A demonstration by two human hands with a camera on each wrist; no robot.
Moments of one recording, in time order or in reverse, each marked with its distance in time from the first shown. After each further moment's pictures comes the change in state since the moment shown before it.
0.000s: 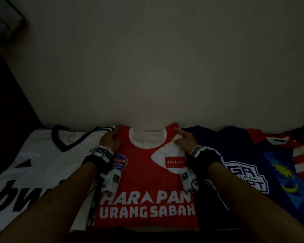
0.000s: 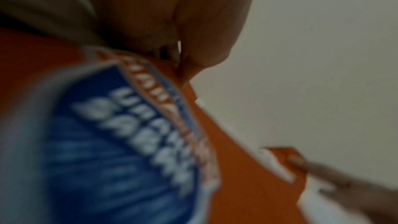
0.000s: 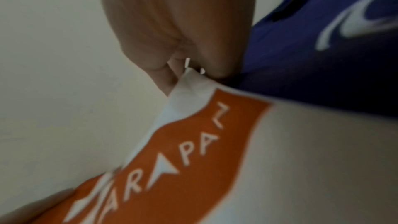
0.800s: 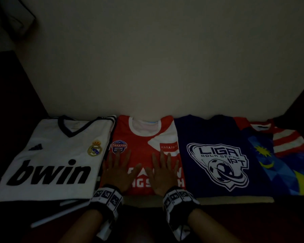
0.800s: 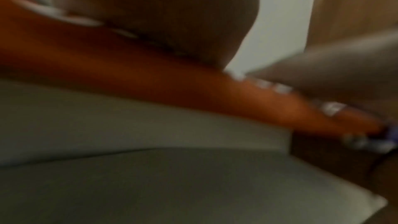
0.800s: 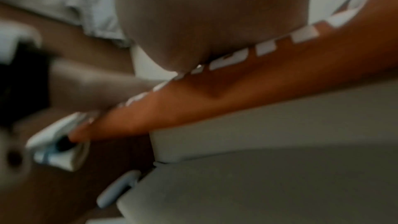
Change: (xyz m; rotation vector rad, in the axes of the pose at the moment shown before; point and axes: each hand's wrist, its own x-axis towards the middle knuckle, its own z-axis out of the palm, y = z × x) left_hand -0.168 -0.030 0.056 0.515 -0.121 0.068; right_hand -0.178 0.038 0.104 -0.908 -0.054 -0.119
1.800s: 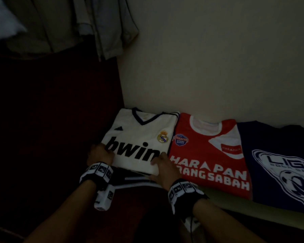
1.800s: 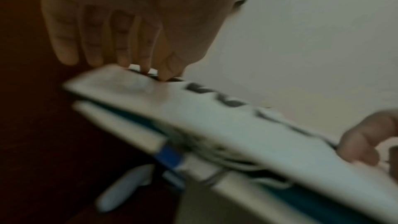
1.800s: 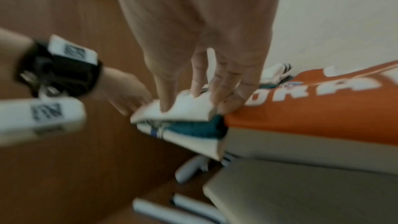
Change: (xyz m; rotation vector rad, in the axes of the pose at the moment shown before) left_hand -0.067 -0.232 -0.105 -0.308 0.417 -0.643; right_hand -0.019 -0.175 0.033 0.299 -0.048 -0.525
